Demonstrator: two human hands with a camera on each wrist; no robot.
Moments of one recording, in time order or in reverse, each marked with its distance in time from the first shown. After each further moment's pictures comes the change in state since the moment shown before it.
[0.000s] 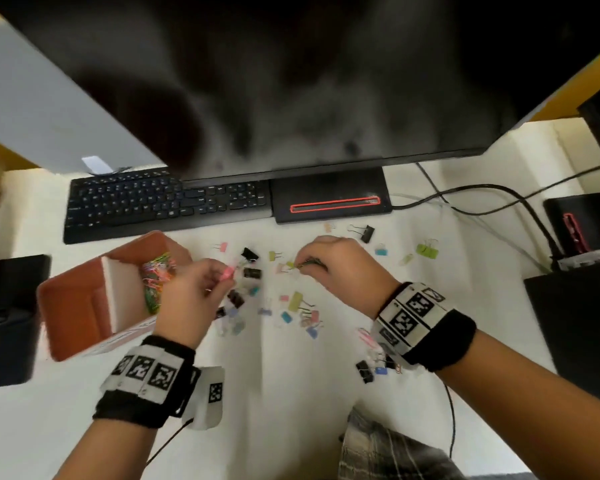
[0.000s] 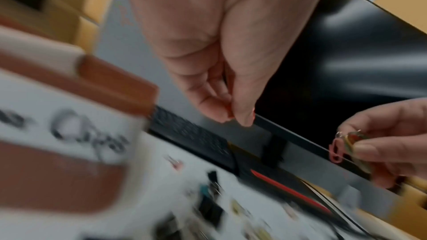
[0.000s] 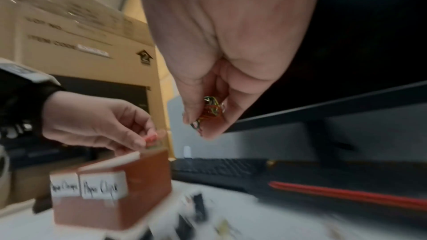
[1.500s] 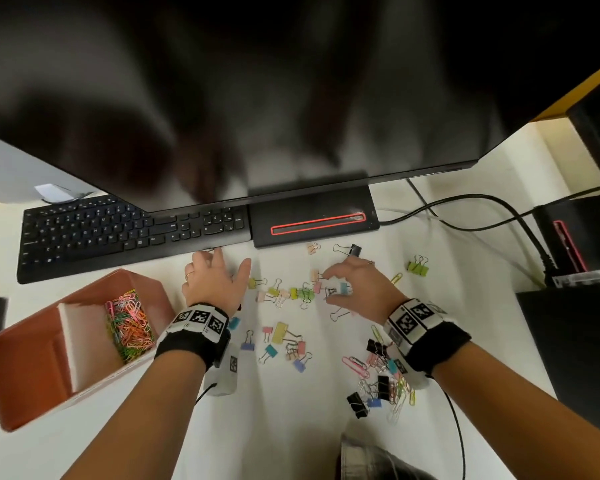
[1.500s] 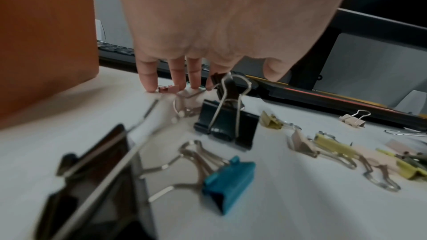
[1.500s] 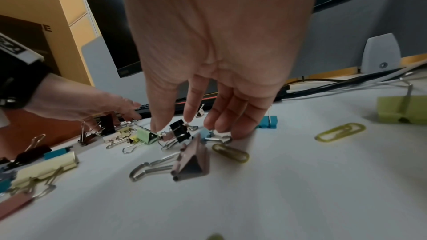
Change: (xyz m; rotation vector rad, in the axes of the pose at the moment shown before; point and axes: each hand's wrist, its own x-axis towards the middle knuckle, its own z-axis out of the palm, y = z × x) left_hand 0.098 -0.015 0.087 0.467 -0.141 -0.251; right_hand 0.012 0.115 0.021 0.009 -0.088 0.310
